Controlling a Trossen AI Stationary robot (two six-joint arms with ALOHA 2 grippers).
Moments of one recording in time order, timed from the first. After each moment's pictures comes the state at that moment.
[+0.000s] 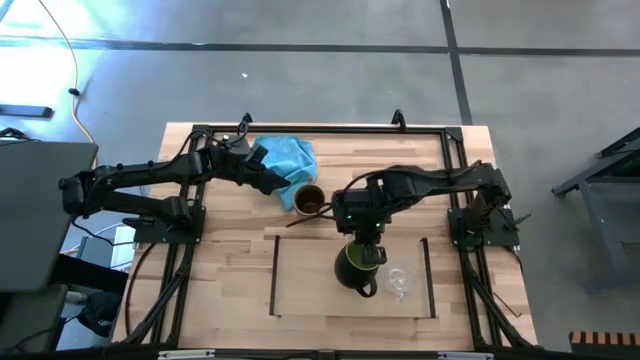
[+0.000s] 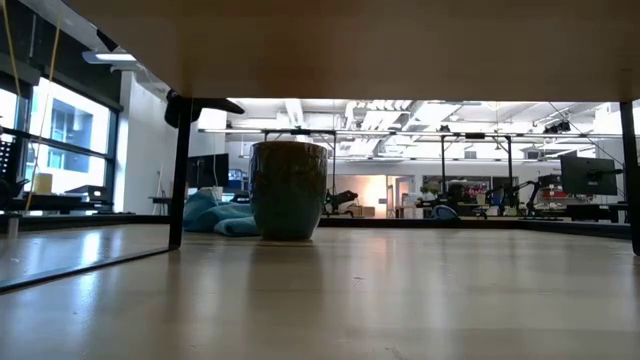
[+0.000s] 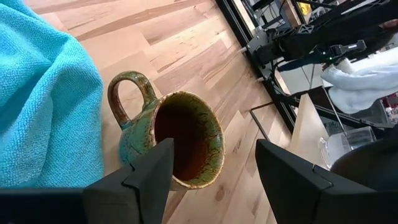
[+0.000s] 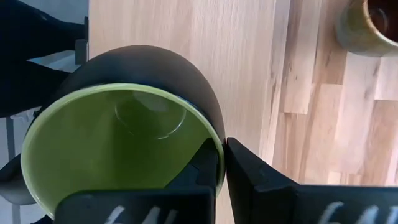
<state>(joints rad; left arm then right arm) 0.48 1.06 0.69 -0.17 0.27 -0.78 0.19 1.84 2.04 -1.45 -0.22 0.17</state>
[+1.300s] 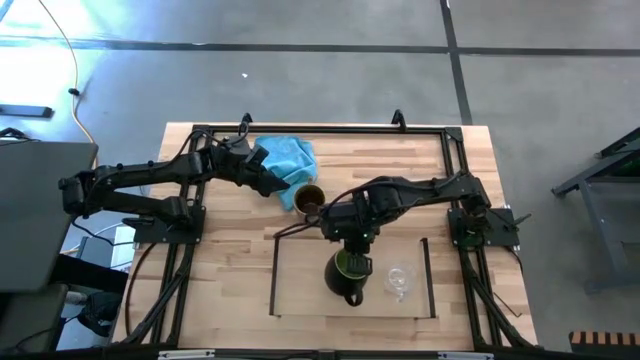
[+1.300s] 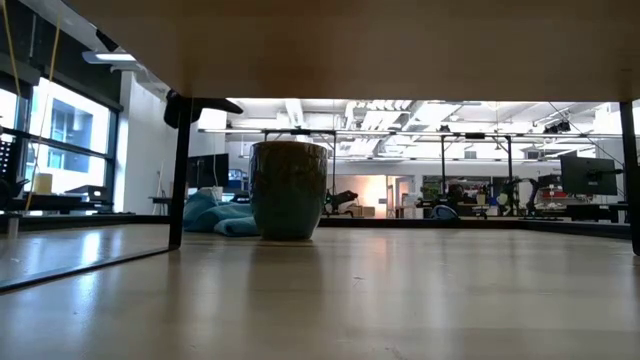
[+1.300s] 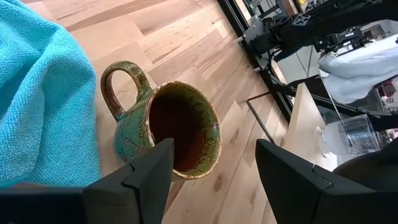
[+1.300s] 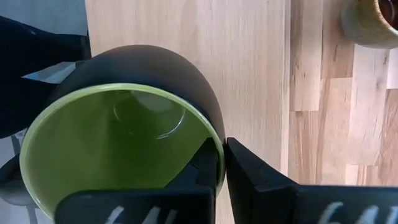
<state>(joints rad) 0.48 1.06 0.69 -0.19 0.31 -0.76 0.24 2.01 2.30 -1.57 -0.18 0.32</state>
